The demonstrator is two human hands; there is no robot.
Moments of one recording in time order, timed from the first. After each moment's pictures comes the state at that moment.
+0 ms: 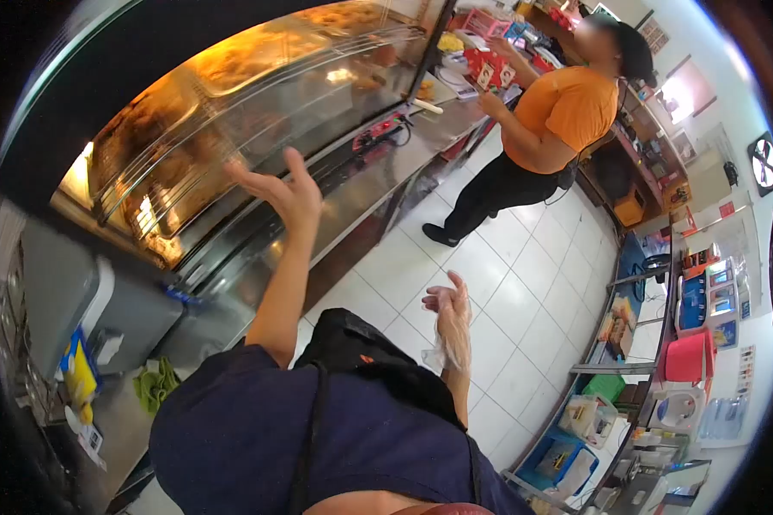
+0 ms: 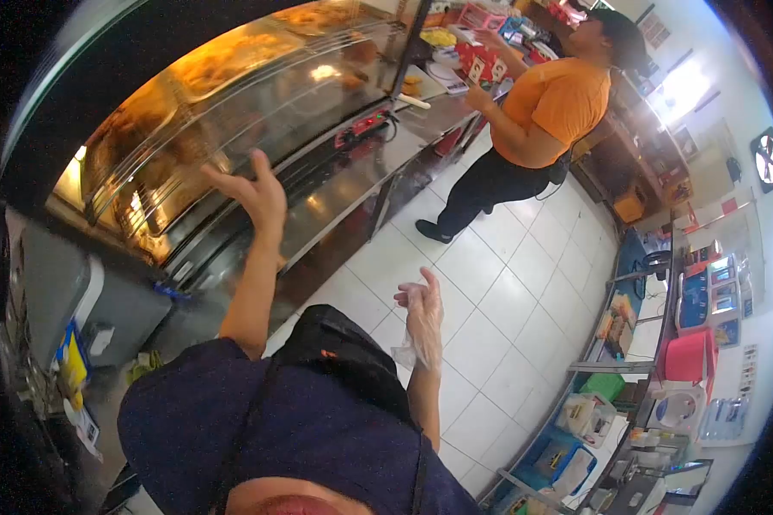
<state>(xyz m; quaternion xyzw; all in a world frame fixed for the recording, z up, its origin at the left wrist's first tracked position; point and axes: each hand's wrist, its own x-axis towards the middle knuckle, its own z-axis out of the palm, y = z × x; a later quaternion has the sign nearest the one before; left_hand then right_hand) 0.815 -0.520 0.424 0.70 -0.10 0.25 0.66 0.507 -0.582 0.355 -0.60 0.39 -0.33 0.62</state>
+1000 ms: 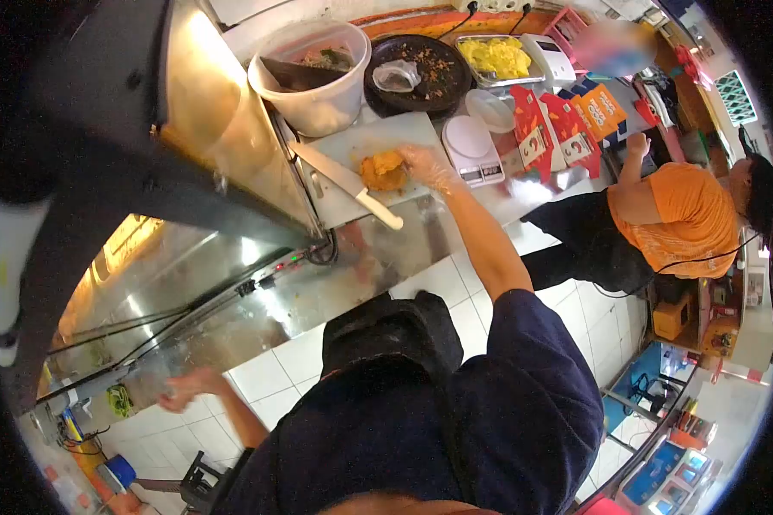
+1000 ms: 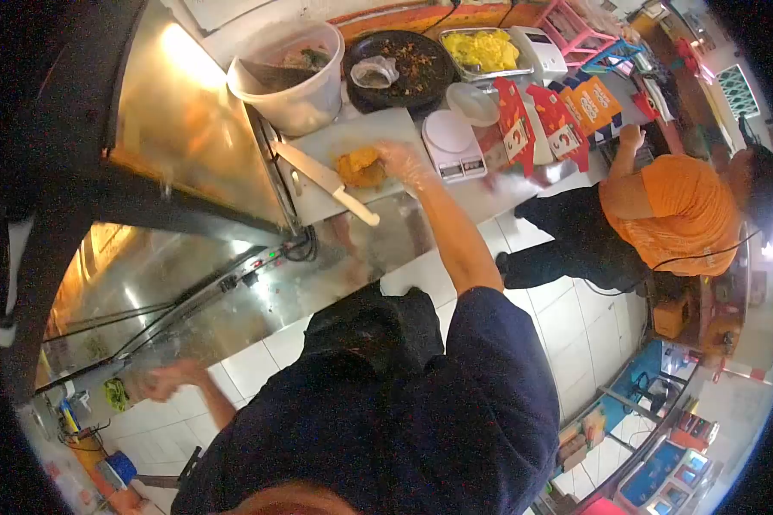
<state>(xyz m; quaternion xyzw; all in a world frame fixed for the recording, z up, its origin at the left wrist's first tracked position) 0.841 -0.624 0.304 0.70 0.28 0.63 0.17 1.034 -1.248 0.216 -0.96 -0.16 -0.09 0.21</state>
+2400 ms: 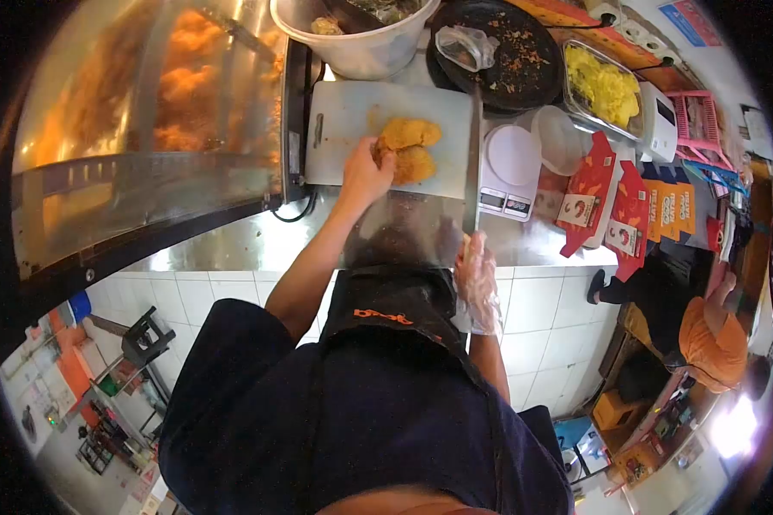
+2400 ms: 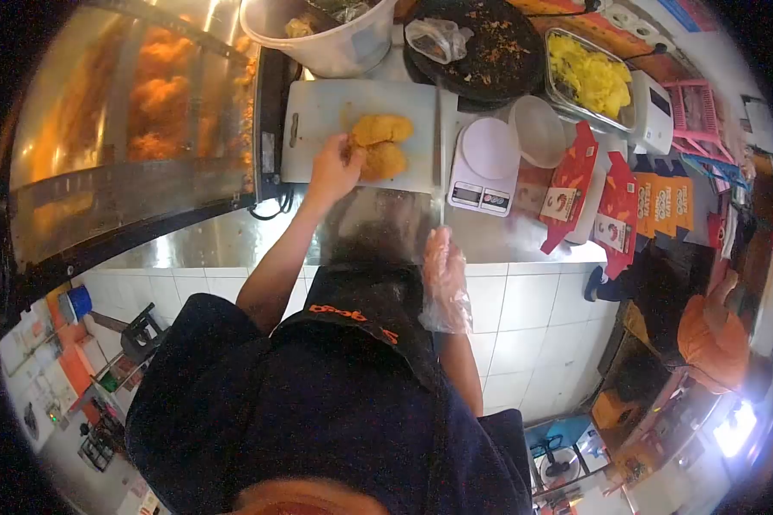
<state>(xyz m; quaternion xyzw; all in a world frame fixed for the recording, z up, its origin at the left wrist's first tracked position) 1.014 -1.079 0.247 0.90 0.07 -0.02 0.43 0.876 -1.286 0.311 -0.65 0.34 0.18 0.65</state>
